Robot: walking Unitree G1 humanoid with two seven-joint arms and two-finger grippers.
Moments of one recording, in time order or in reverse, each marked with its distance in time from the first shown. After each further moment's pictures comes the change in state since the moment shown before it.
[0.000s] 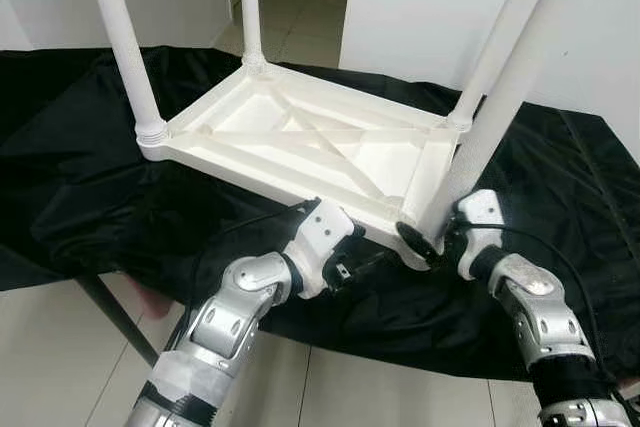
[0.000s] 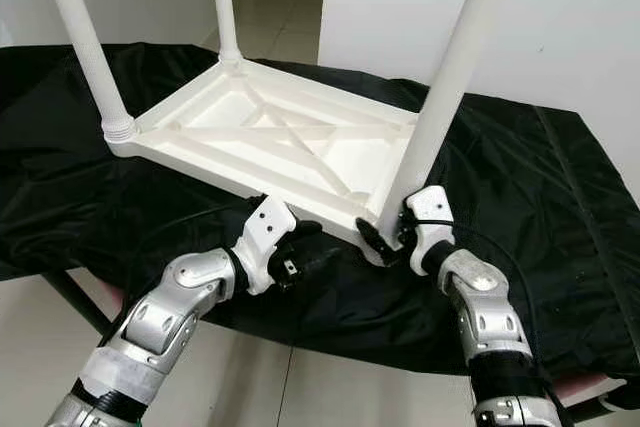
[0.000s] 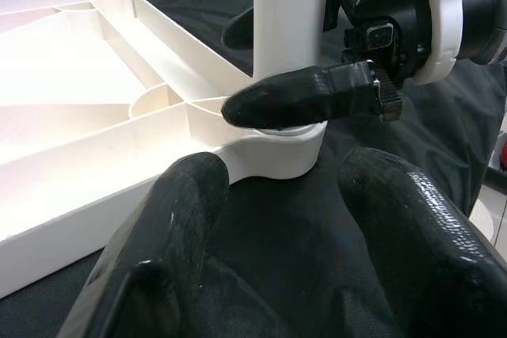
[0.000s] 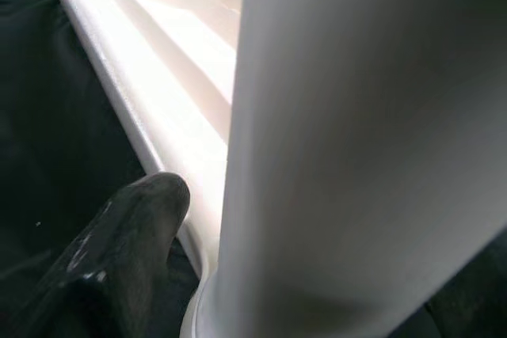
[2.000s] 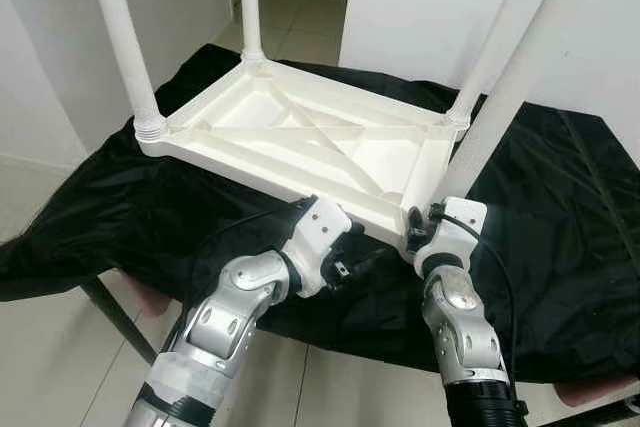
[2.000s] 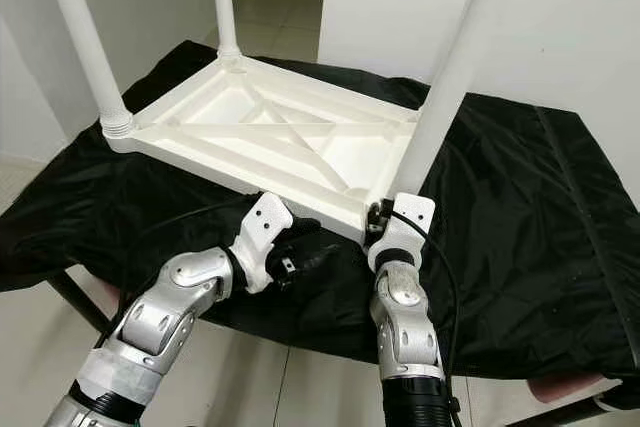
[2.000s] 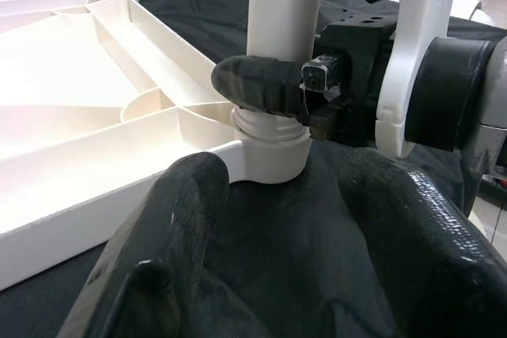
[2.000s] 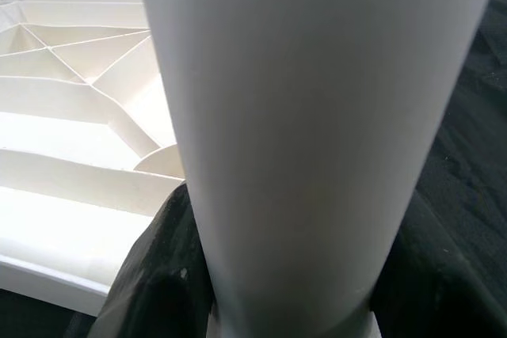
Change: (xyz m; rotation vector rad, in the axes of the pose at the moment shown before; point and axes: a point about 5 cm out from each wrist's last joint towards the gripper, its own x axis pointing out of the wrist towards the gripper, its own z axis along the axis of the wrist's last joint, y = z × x) left arm -0.003 -0.001 0.003 -0.017 -0.015 0.005; right arm 0.016 0.055 0.006 0.356 -0.057 -0.717
